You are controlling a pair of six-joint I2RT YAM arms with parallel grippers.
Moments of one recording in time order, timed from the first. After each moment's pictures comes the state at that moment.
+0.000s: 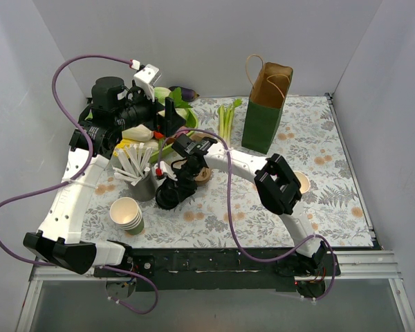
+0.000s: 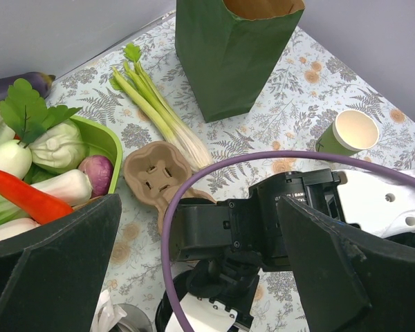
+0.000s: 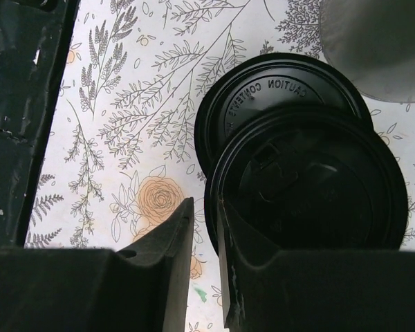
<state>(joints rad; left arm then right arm) -0.32 1.31 1.64 -0.66 0.49 0.01 0.94 2.20 1.85 -0.88 -0.75 -0.79</state>
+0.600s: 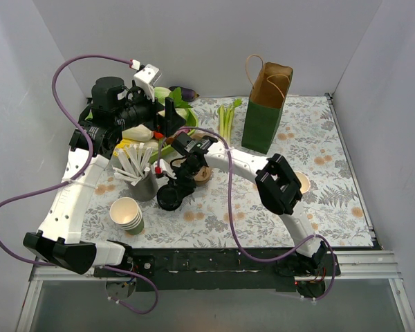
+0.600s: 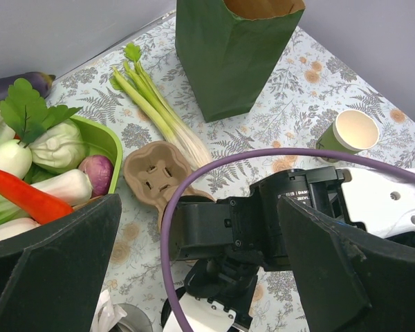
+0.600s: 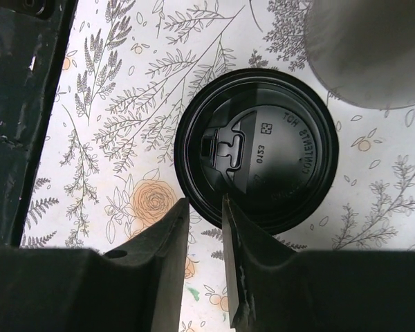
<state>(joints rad) -0.32 1.31 1.64 -0.66 0.48 0.01 0.94 2.21 1.87 -0.87 -0.75 -0.78</state>
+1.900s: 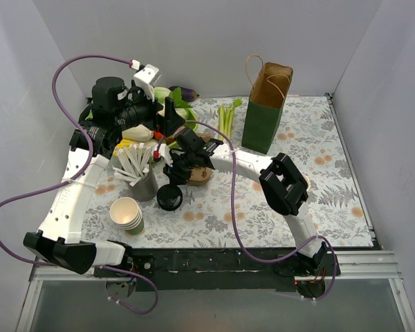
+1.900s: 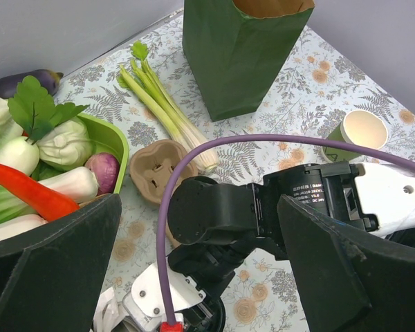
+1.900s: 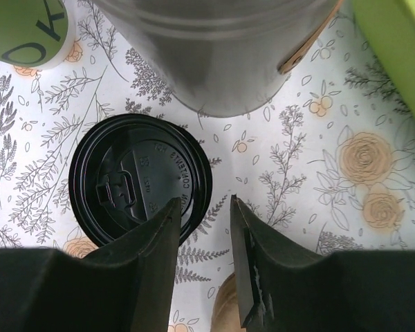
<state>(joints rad) -0.32 1.31 1.64 -0.66 0.46 0.02 0.92 2.14 1.73 -0.43 -0.57 -0.46</state>
